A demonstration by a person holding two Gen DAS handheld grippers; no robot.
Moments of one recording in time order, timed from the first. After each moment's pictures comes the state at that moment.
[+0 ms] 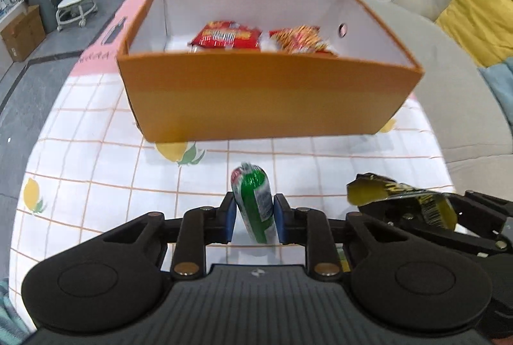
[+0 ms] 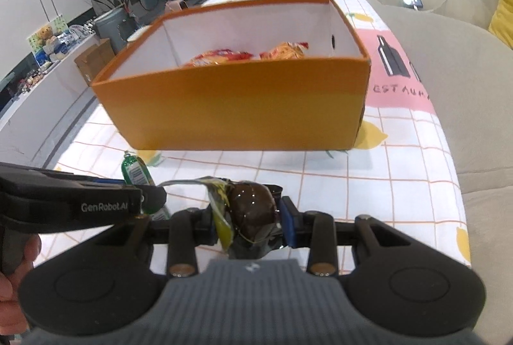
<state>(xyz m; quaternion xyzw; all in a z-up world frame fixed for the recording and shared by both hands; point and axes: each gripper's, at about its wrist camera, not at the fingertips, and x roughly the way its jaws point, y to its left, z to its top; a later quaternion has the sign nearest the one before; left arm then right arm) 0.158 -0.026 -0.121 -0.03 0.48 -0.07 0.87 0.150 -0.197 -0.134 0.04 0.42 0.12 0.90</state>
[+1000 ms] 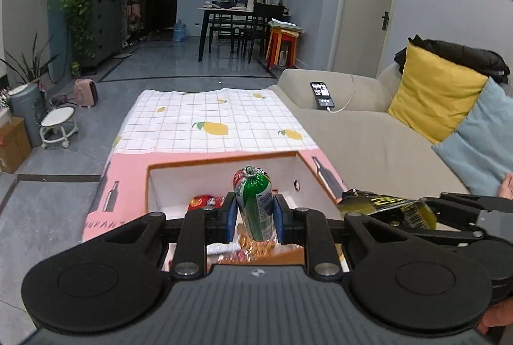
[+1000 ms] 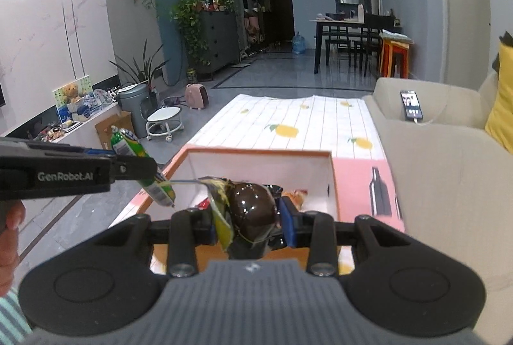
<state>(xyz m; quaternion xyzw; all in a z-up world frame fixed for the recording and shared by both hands) 0.188 -0.027 0.023 -0.01 0.30 -0.13 0.95 0.172 -0.214 0.005 0.02 0.27 0.14 0.95</state>
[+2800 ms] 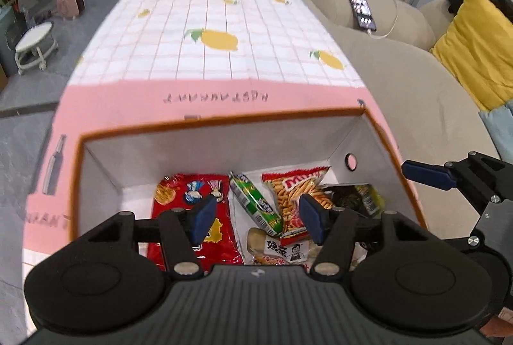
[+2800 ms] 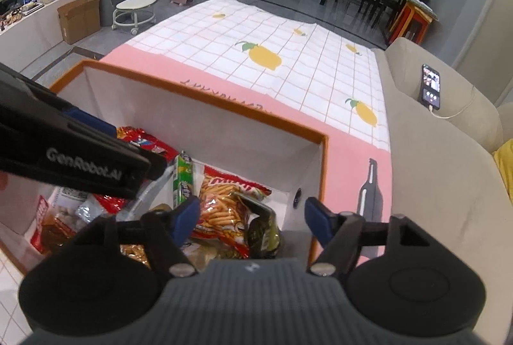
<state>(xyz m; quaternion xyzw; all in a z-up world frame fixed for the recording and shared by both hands) 0.377 -0.043 -0.072 -0.02 0.47 -0.12 0.87 0.383 -0.192 -0.083 -0.14 0.41 0.11 0.89</state>
